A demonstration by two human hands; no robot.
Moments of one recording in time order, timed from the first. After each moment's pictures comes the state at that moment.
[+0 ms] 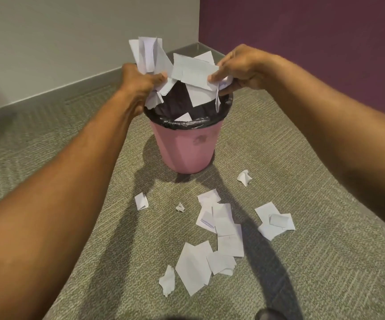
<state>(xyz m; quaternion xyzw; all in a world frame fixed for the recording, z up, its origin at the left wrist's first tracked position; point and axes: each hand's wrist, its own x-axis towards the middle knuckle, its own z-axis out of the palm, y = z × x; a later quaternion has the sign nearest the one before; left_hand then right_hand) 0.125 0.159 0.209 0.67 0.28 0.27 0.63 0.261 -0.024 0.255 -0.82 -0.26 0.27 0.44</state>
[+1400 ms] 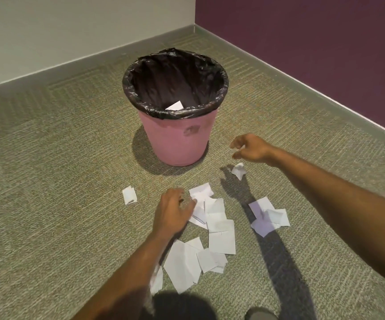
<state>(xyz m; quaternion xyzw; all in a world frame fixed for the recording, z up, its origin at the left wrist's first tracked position) 0.024 0.008 -0.050 0.88 0.30 0.04 0.36 0.271 -0.121 0.054 -0.89 -0.28 0.28 0.23</state>
